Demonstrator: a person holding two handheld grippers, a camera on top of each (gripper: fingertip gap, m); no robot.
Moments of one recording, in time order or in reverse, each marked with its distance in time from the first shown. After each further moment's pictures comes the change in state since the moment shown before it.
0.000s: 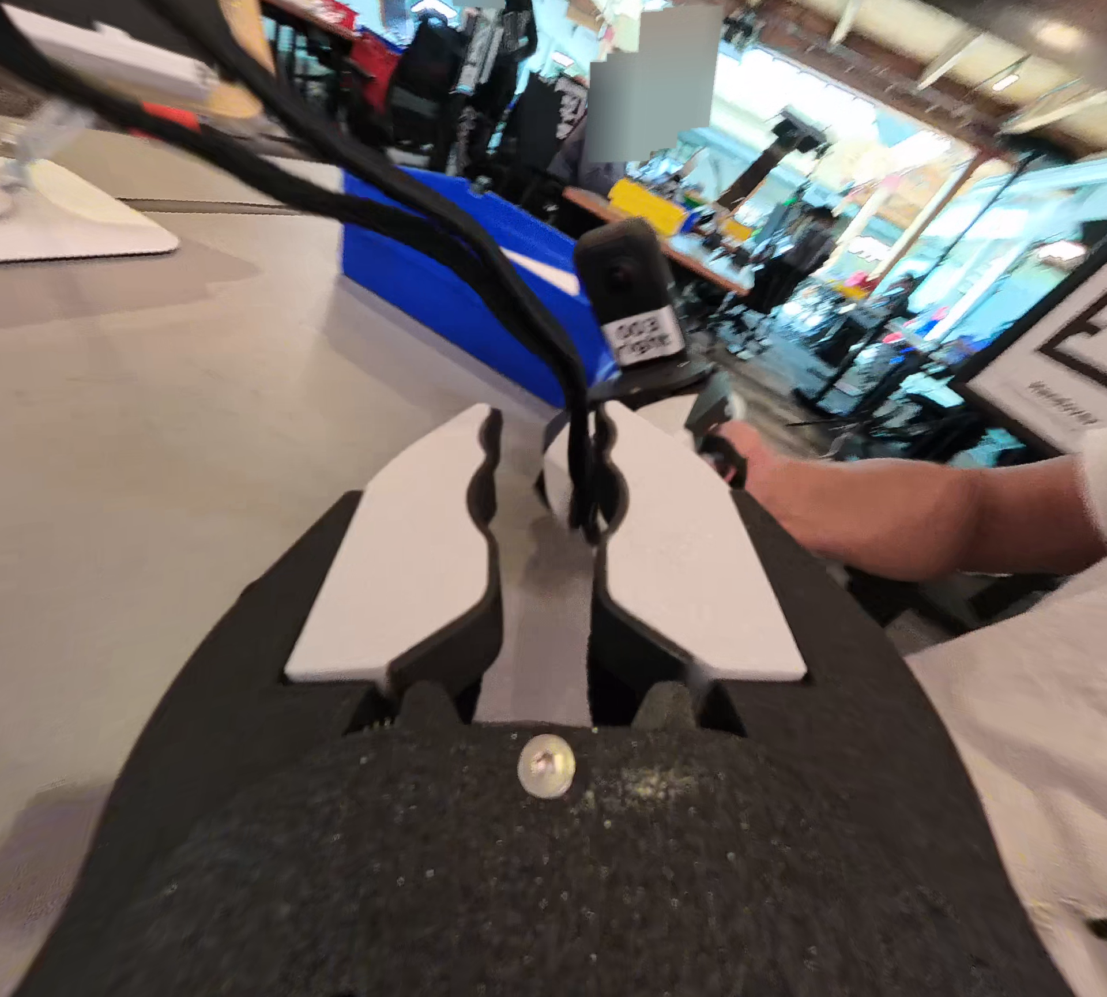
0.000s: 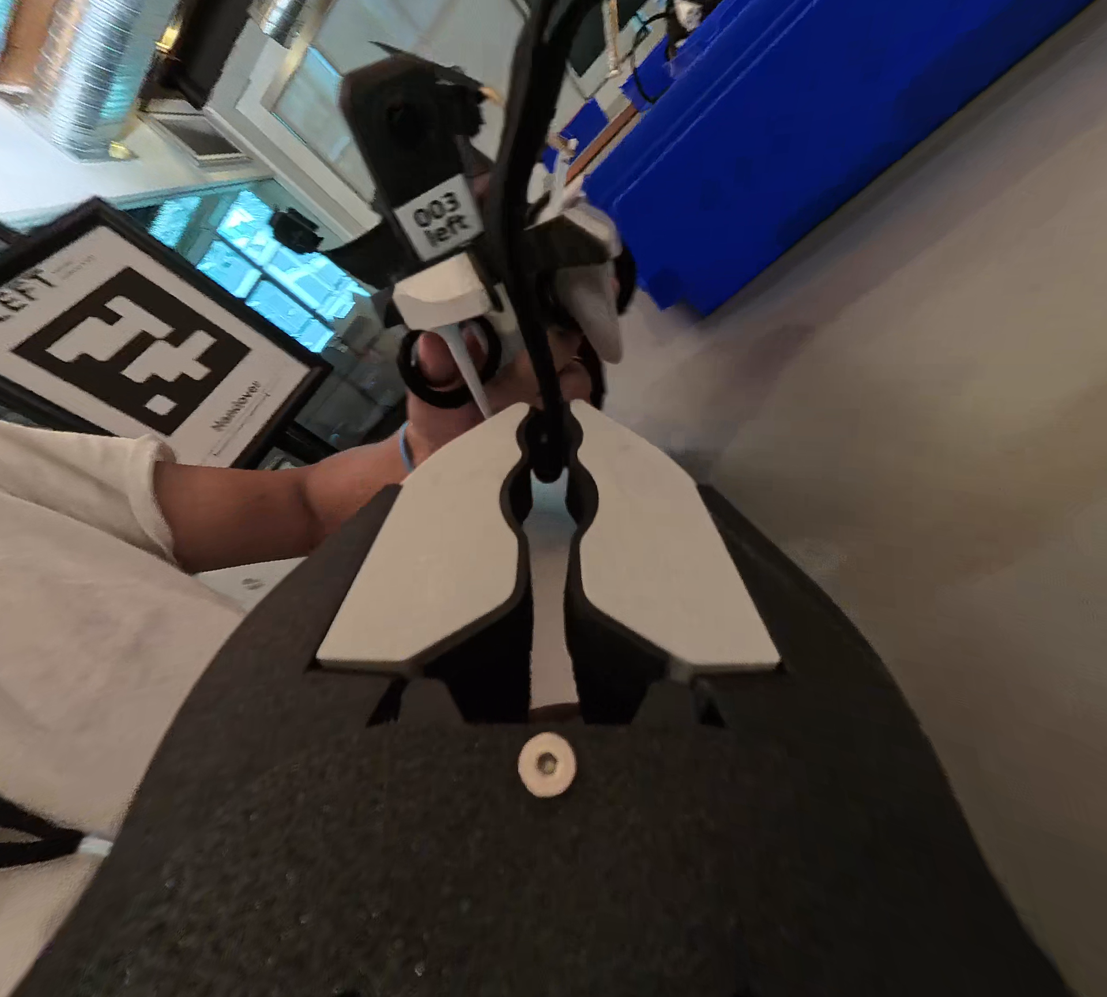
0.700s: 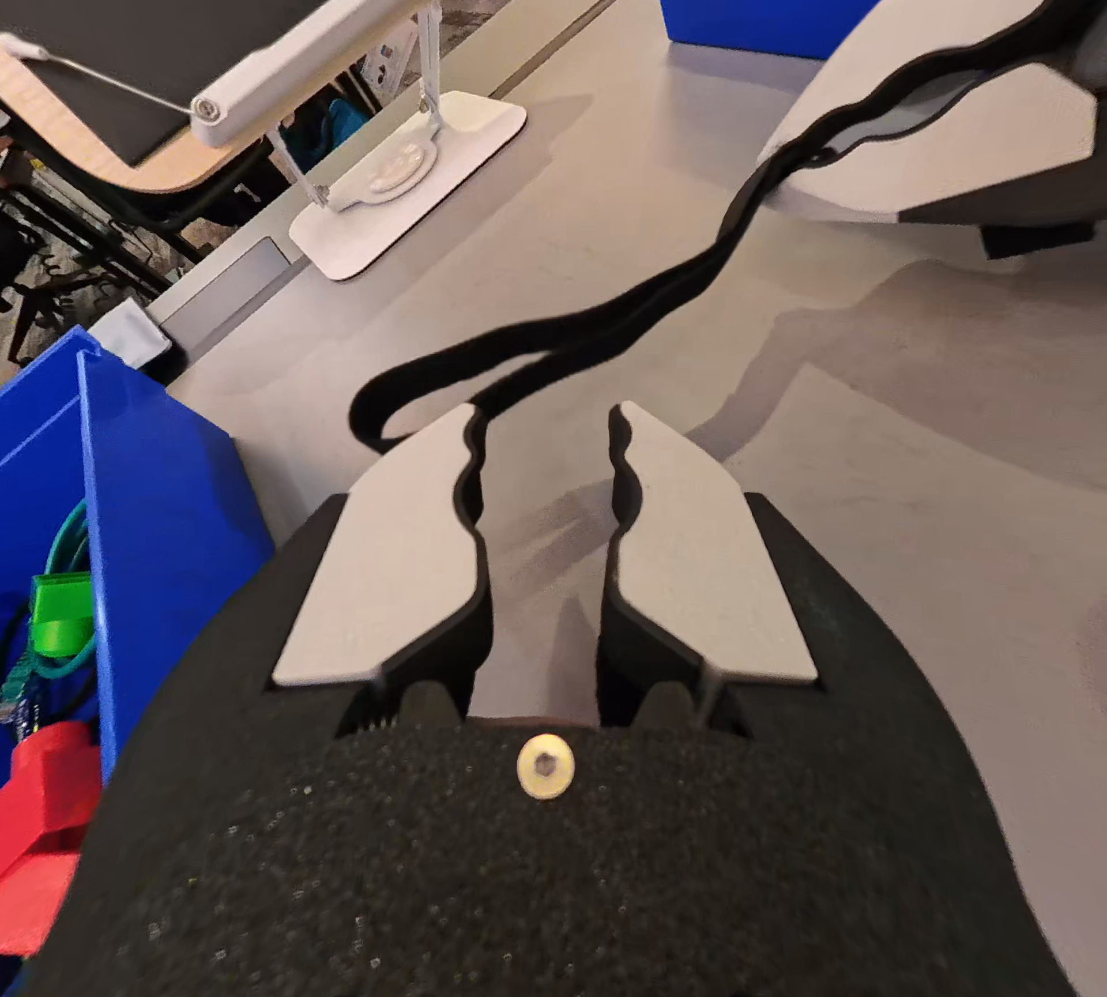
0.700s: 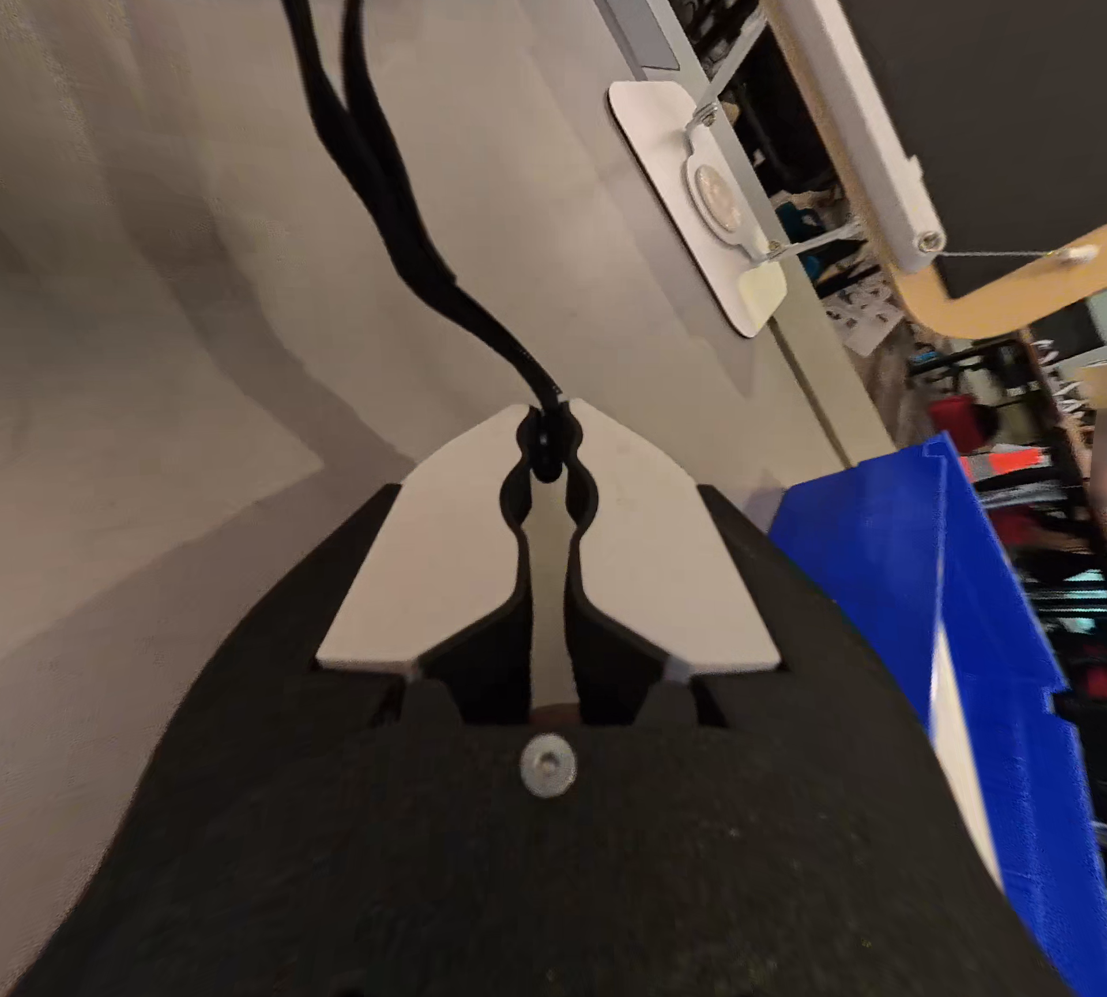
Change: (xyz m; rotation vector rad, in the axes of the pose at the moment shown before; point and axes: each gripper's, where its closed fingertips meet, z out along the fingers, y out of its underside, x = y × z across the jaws) left arm -0.072 0.029 -0.020 -0.406 -0.683 0.622; right arm 0.106 -0.037 -0.095 -0.455 1.219 -1.046
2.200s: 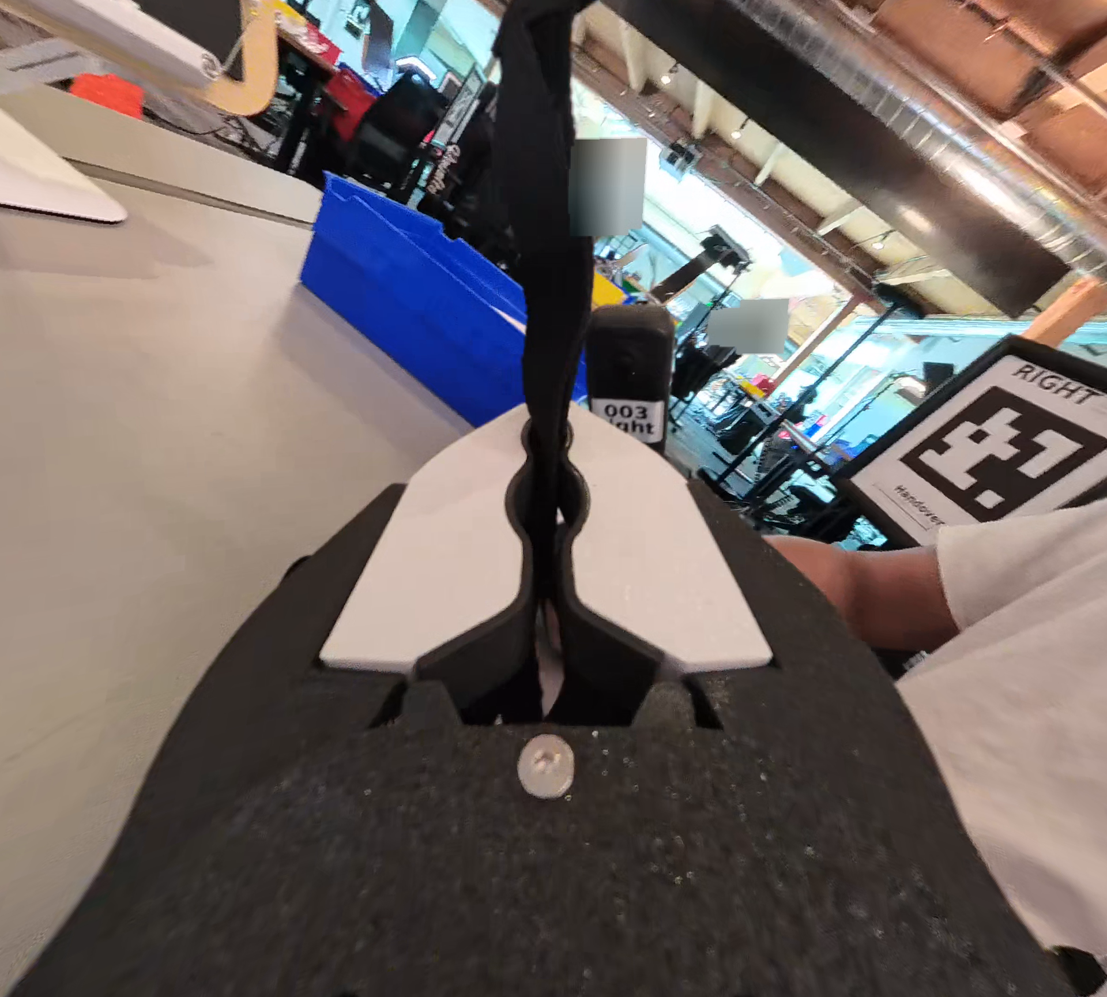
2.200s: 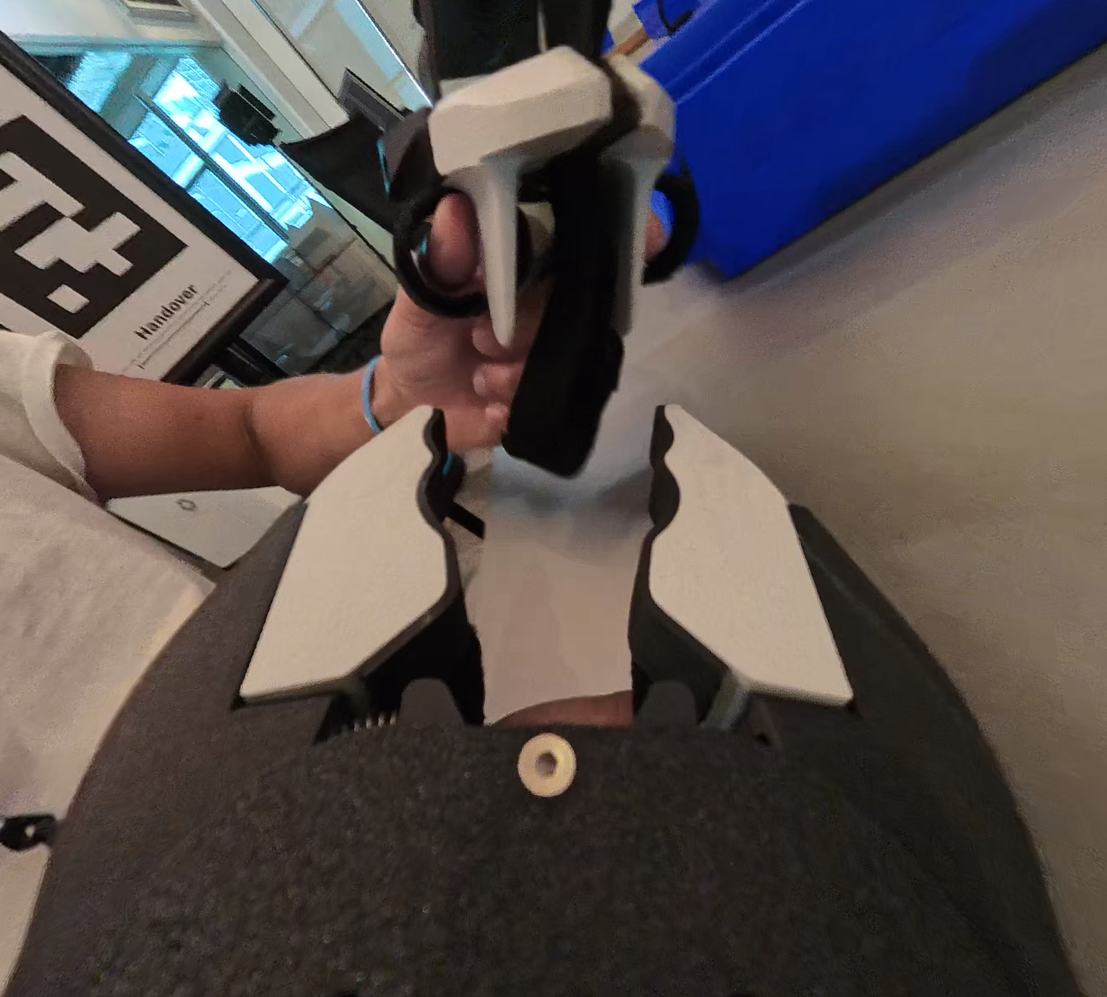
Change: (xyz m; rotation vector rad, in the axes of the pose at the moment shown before) left arm 0.024 -0.068 -0.042 0.475 0.777 -0.853; right arm -0.120 -0.107 -0.078 0.441 -1.208 0.860
